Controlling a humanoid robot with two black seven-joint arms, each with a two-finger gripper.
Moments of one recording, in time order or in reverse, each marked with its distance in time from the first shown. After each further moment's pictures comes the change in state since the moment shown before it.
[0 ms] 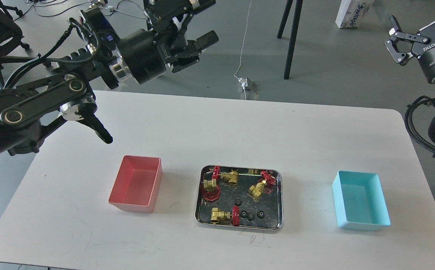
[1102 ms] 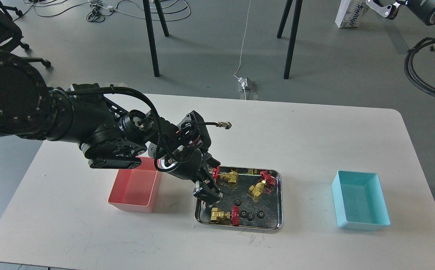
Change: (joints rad) left arm -0.344 -0.510 1.135 0.101 0.449 0.444 0.000; right arm 0.356 0.039 -0.084 -0.043 -0.010 -0.129 -0.399
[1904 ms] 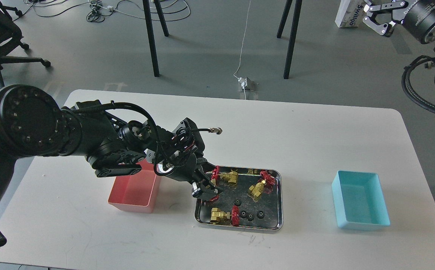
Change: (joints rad) left arm 0.120 -0.024 0.003 0.151 0.009 -0.004 0.000; right arm -0.073 -0.013 0.023 0.036 0.003 0.013 0.017
